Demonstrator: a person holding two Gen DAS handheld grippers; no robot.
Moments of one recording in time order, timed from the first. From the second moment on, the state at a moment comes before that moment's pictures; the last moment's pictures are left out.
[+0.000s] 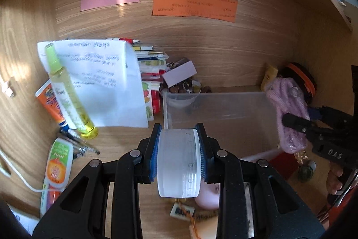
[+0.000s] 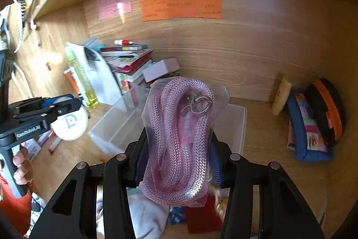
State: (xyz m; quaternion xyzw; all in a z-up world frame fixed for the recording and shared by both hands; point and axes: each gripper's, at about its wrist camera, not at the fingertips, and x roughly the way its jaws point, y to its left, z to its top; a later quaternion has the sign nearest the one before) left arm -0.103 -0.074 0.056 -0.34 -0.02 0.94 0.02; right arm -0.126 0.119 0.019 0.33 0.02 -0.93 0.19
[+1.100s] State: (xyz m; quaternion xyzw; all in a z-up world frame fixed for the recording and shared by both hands) left arm -0.192 -0.038 -0.013 -0.43 0.02 0.90 0.03; right arm -0.206 0.092 -0.058 0.45 0.10 -0.87 0.17
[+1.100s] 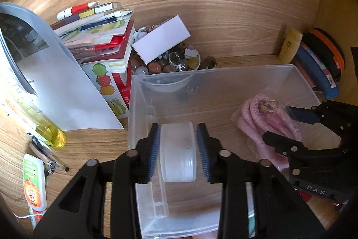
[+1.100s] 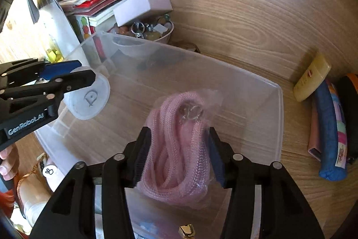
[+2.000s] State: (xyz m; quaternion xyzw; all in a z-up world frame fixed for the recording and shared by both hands) left arm -0.062 -0.056 0.043 -0.35 0.03 0.94 0.01; right arm -0.077 0.157 0.014 0.33 0.13 -0.93 0.08
